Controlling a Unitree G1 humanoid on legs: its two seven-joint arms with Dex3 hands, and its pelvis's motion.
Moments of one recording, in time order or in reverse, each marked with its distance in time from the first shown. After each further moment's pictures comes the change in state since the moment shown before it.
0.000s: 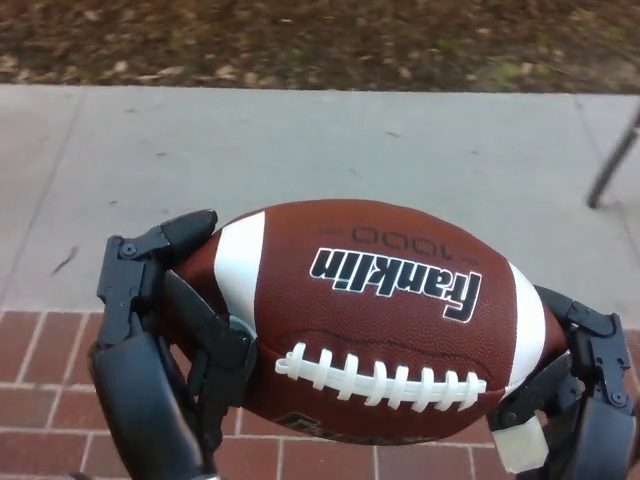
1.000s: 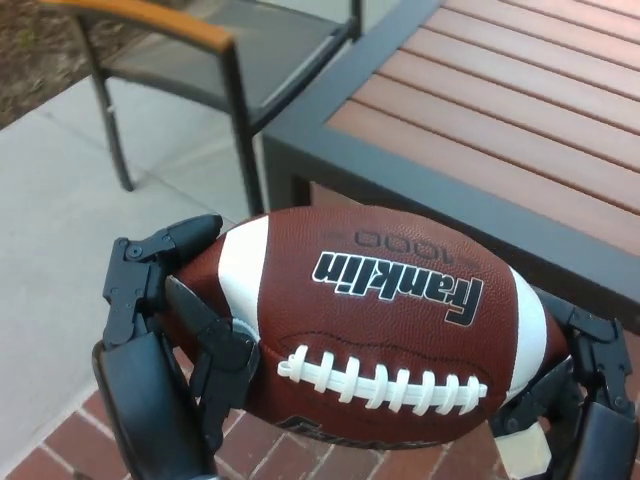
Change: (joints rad) left_arm 0.007 -0.002 0.005 0.000 -0.002 0.016 -0.016; right_arm 0.021 0.001 -0.011 -0.003 -0.001 0.000 0.018
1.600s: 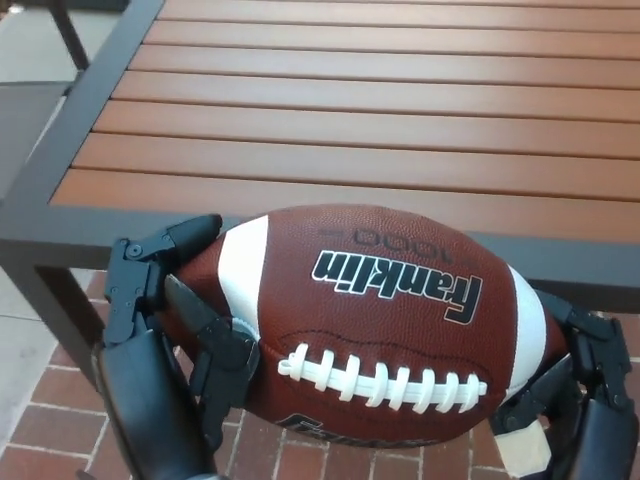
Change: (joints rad) left_arm 0.000 -0.005 0.005 0.001 0.001 0.002 -0.012; right_arm 0.001 0.009 -0.011 0.002 0.002 0.000 0.016
